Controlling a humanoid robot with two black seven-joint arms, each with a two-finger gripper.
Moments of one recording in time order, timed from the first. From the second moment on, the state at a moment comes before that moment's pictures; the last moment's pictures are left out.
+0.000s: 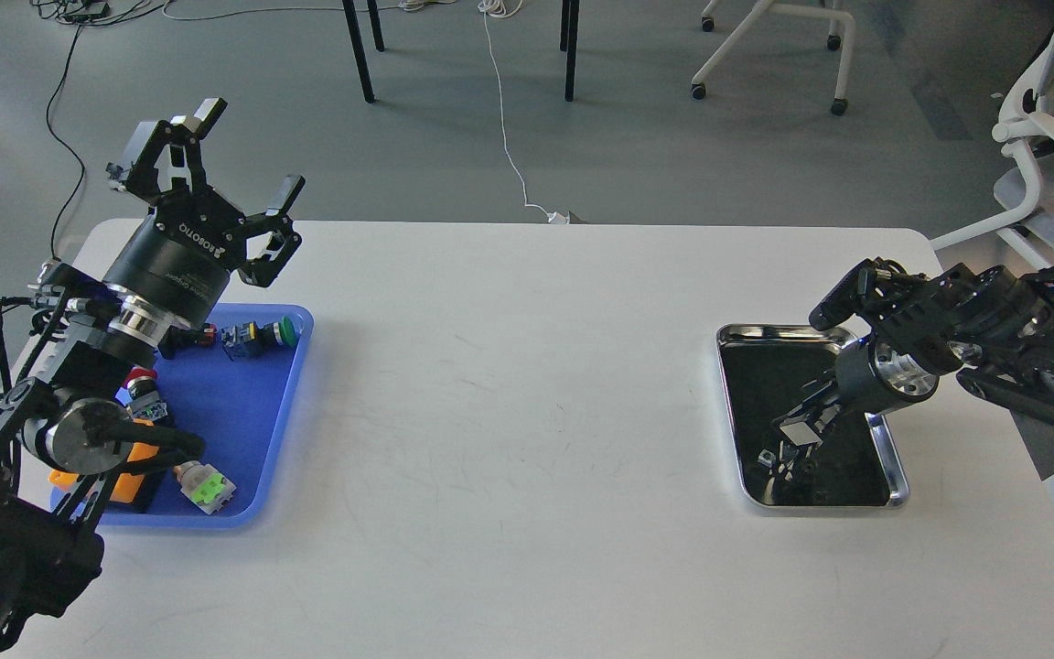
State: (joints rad) left arm -0.26 0.32 -1.34 -1.34 0.55 -0.38 -0.19; right arm 1.25 -0.50 -0.52 0.86 -1.64 0.36 0.49
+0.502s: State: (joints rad) left arm -0.26 0.32 -1.34 -1.34 0.55 -0.39 -0.19; right arm 1.25 -0.51 -0.52 0.86 -1.64 0.36 0.49
